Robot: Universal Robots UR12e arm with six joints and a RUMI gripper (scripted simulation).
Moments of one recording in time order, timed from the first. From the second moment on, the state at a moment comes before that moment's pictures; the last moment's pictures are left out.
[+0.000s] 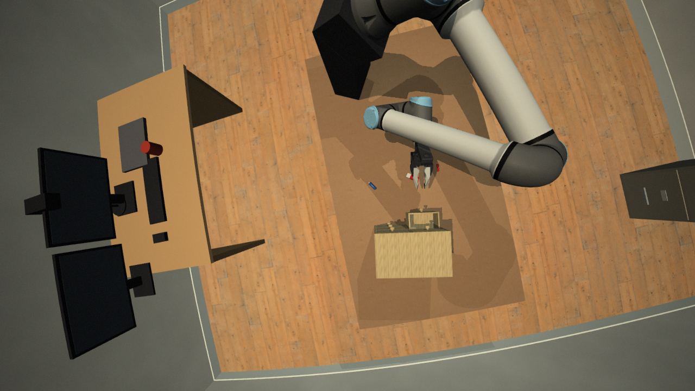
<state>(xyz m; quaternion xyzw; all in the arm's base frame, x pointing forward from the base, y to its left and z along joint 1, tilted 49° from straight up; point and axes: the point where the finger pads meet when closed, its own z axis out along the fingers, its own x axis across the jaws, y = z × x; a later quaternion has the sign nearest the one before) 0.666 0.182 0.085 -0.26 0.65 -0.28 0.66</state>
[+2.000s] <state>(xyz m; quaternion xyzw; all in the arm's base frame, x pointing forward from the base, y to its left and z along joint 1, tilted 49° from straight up) 0.616 0.164 0.102 0.20 0.86 0.01 0.47</state>
